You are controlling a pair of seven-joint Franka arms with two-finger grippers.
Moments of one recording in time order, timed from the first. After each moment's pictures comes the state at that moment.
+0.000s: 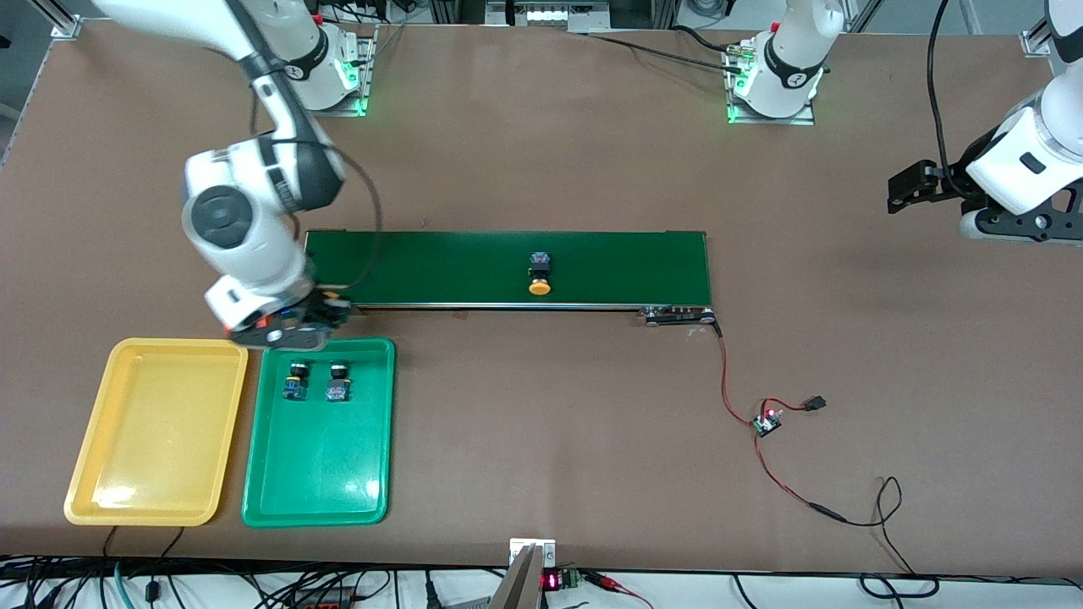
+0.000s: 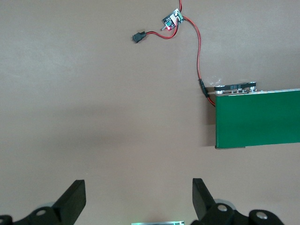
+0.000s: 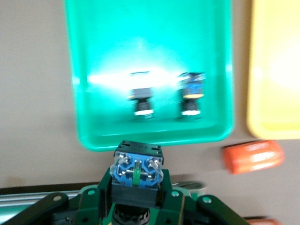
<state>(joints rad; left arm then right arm) -0.02 0.01 -0.02 -1.64 0.02 1.53 0.01 0.14 0.36 0.10 -1.85 -0.18 2.22 0.35</state>
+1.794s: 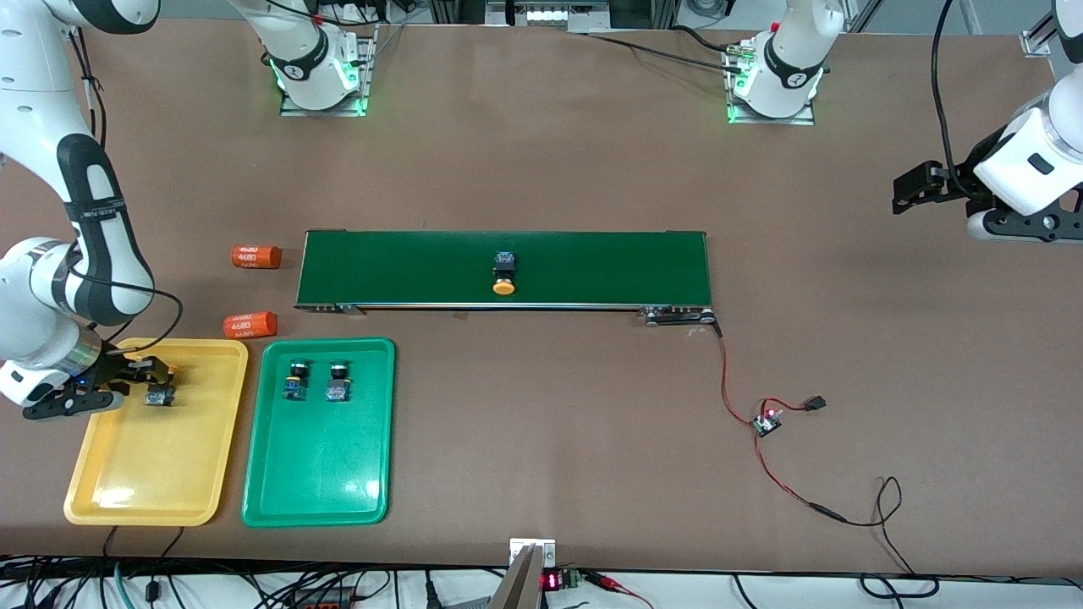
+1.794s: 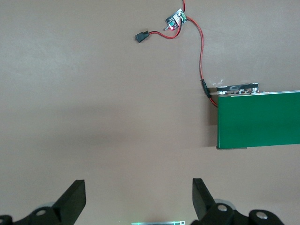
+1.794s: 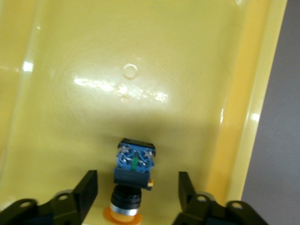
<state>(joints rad) -0.02 0.01 -0.01 -1.64 0.02 1.53 0.01 -0.28 0.75 0.02 -1.55 -0.03 2.46 -0.45</state>
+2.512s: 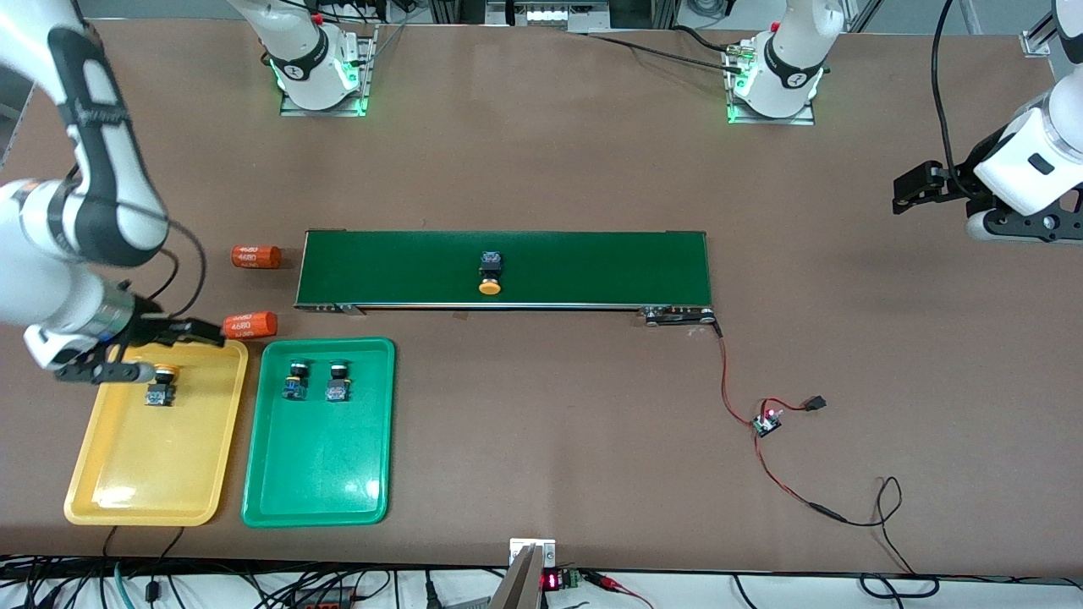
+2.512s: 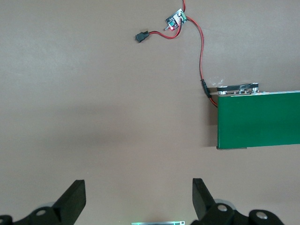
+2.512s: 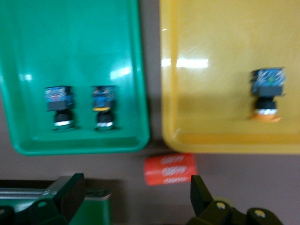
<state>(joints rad) -0.02 0.01 -0.01 -1.64 0.02 1.53 0.01 -0.27 0.37 0.26 -1.79 0.00 2.13 0.04</state>
